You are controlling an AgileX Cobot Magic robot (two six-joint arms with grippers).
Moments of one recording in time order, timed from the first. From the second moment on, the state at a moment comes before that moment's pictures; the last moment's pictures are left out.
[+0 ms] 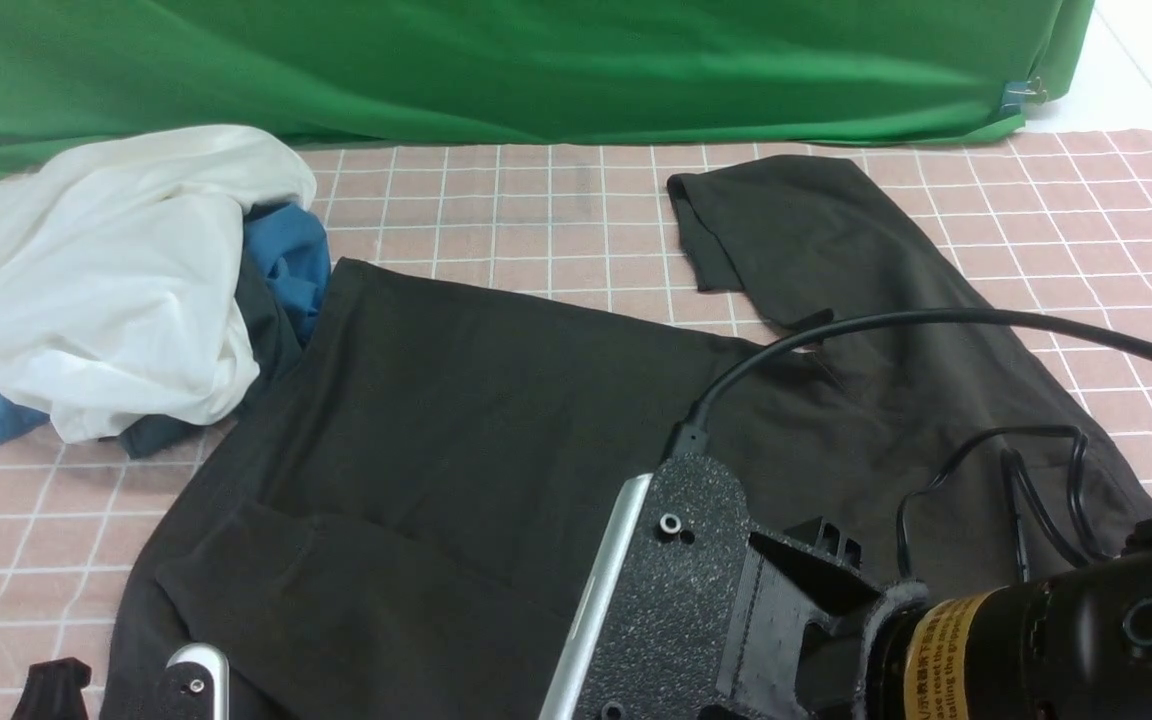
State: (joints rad) right arm 1.18 1.28 -1.00 -0.01 0.76 0.01; left arm -0.17 1.05 -0.28 0.03 0.71 1.18
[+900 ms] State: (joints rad) right arm 1.18 1.28 -1.00 -0.01 0.74 0.01; left arm -0.17 1.05 -0.48 0.24 1.19 1.14
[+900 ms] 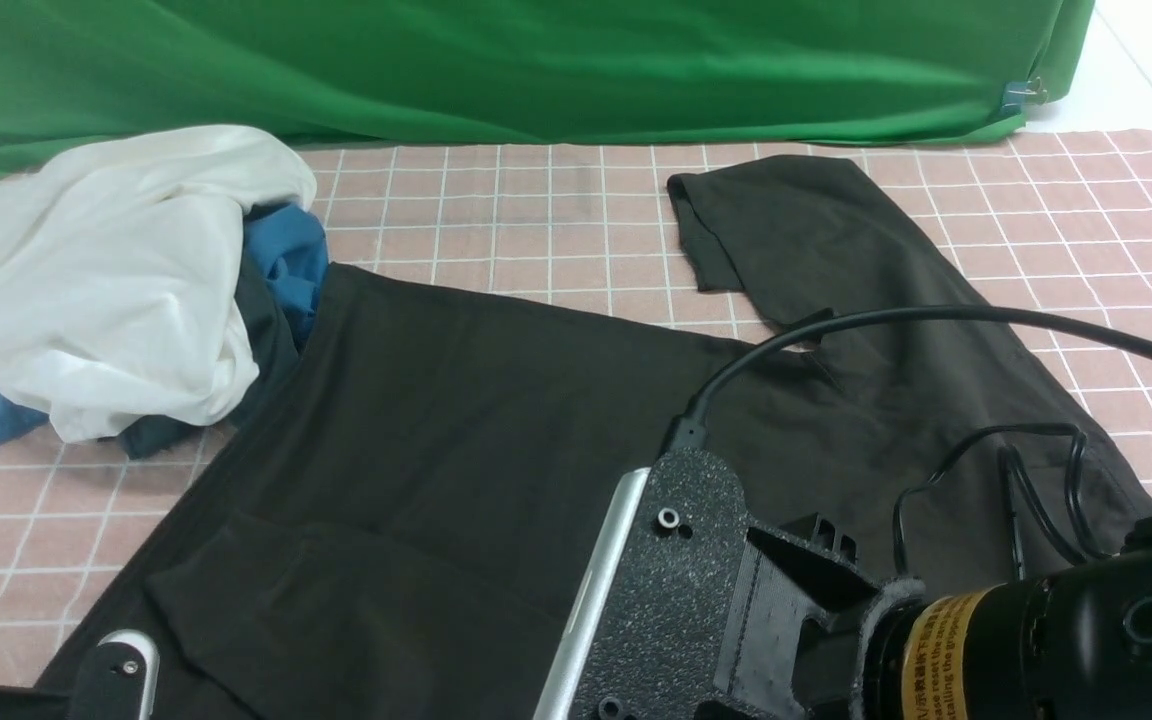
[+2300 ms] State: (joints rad) right arm 0.58 1.42 -1.13 -0.11 0.81 0.07; left arm -0.17 0.87 -0.69 -0.27 0.95 0.51
